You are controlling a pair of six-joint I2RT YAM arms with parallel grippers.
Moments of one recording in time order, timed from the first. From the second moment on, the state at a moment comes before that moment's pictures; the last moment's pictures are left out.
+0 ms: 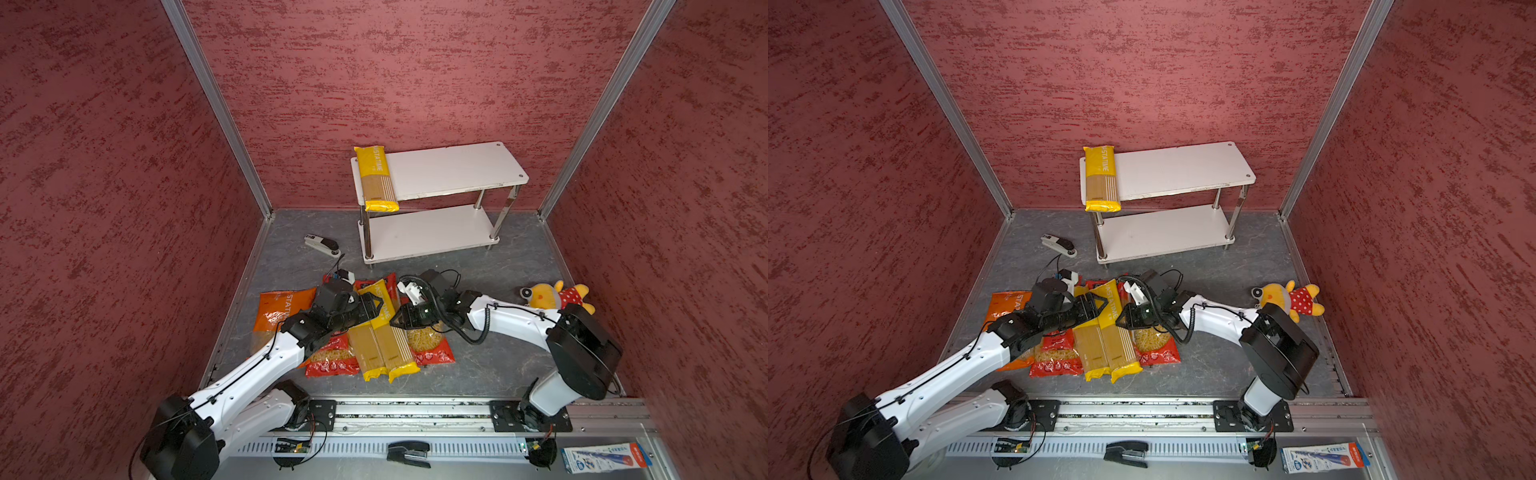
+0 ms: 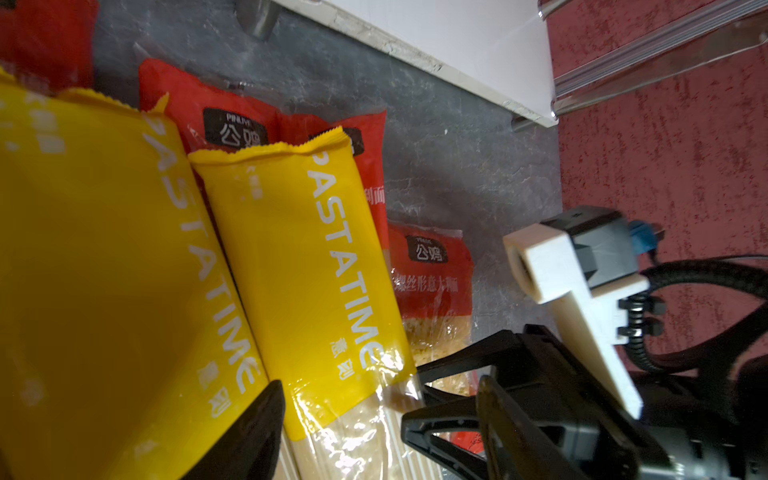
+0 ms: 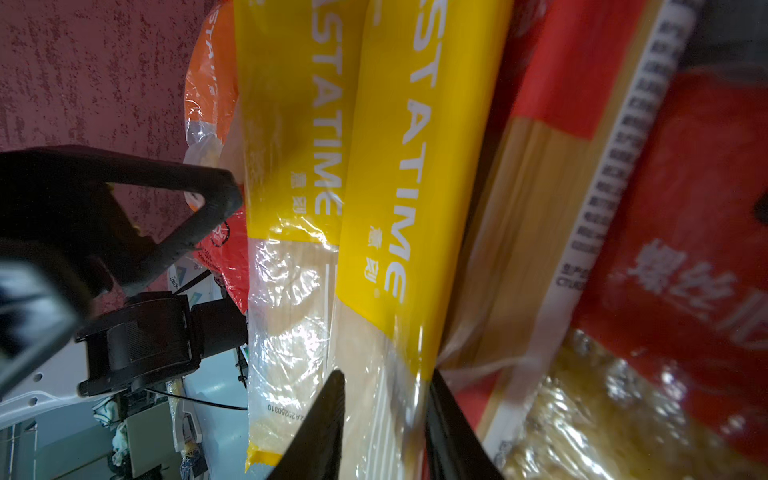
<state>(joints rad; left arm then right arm) -0.59 0.98 0.58 -0.30 0.13 -0.89 0.82 1.61 0.94 -0.18 -0.50 0.69</state>
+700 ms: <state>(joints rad) -0.52 0.91 0.55 -0.31 0.13 -0.90 0.79 1.79 1.18 -0.31 -0.38 0.56</state>
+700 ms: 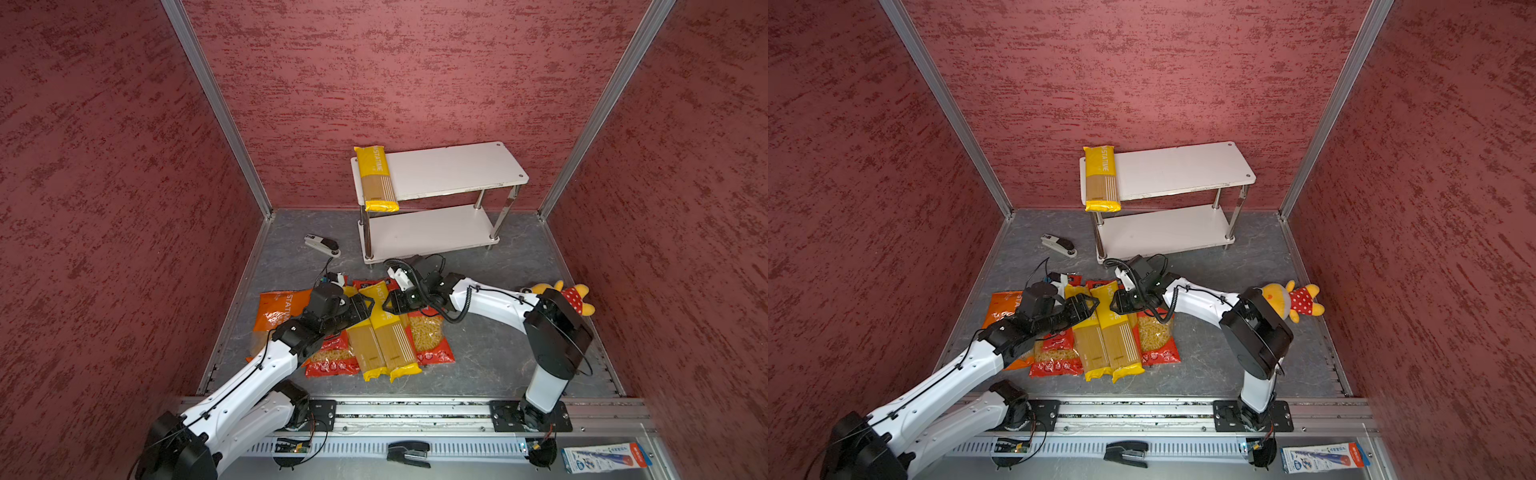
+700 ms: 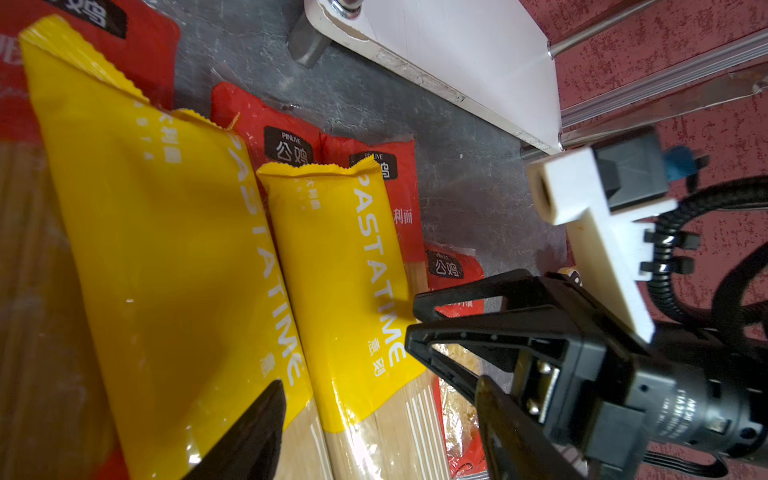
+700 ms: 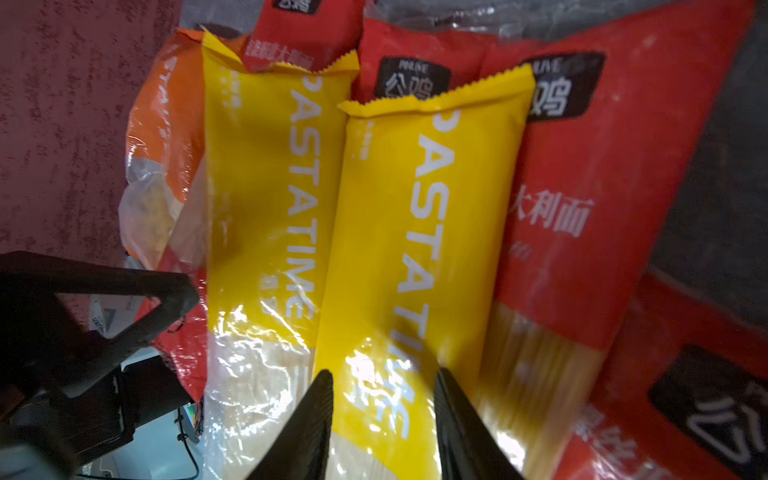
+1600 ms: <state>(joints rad) -0.56 1.00 0.53 -0.23 0.14 -0.91 0.74 1.80 1.08 -0.17 -0.51 0.66</state>
